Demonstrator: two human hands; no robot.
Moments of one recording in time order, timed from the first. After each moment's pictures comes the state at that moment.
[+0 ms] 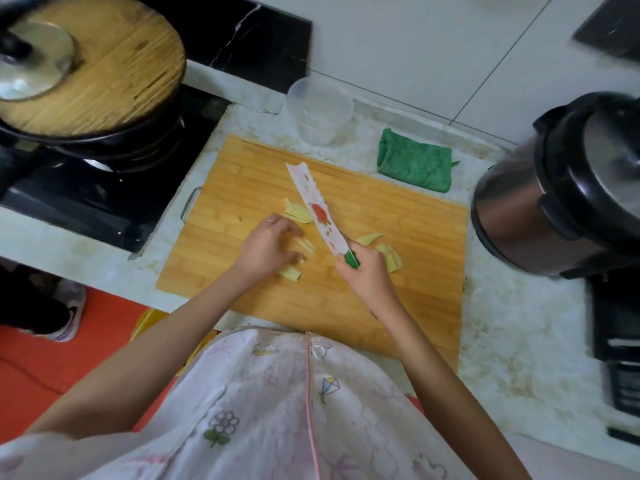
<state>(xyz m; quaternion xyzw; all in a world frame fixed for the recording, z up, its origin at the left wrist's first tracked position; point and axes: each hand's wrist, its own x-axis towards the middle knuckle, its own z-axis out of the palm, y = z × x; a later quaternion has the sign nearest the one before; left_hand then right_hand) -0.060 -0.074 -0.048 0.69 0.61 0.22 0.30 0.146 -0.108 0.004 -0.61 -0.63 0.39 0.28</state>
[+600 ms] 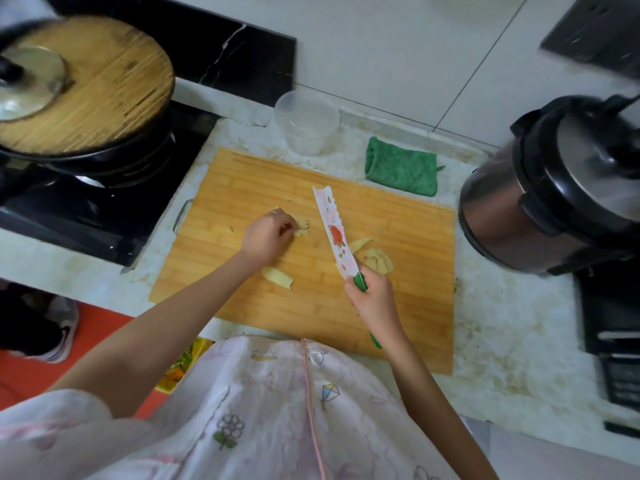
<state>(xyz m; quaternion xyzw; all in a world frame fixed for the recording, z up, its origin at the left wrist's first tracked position) -0.043 -0.034 -0.055 0.71 0.63 0.22 0.23 0.167 -0.142 -0.004 -0.66 -0.57 0.39 0.30</state>
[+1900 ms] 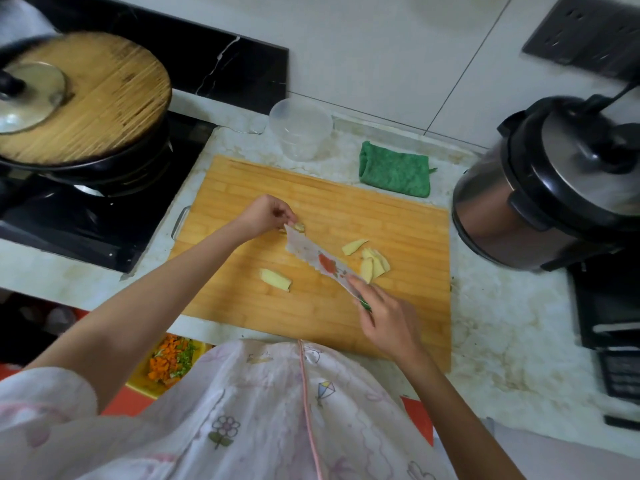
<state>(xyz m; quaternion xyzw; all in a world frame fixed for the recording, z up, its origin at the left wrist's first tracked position) -0.058 0.005 -0.015 0.69 0.56 0.17 0.42 0.207 -0.168 -0.012 -0.54 -0.82 0.06 0.20</state>
